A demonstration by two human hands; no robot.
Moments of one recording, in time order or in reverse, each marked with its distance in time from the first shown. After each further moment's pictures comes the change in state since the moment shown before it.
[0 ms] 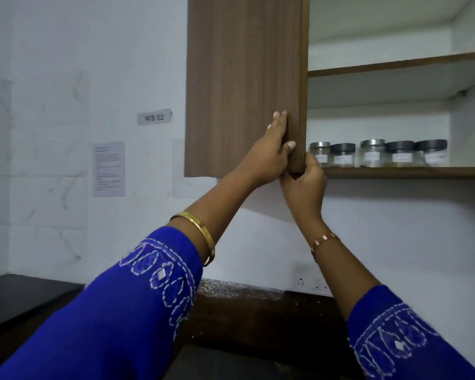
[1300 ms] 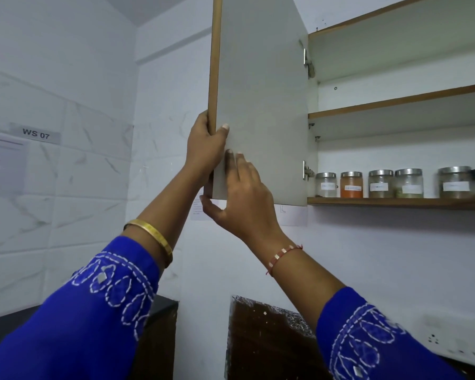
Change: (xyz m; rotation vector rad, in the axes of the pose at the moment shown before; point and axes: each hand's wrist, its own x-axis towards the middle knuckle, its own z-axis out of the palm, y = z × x) left_hand -0.096 -0.126 -0.293 -0.087 0.657 -0.219; right_hand -0.114 -0.146 0.286 -0.449 -0.286 -0.614
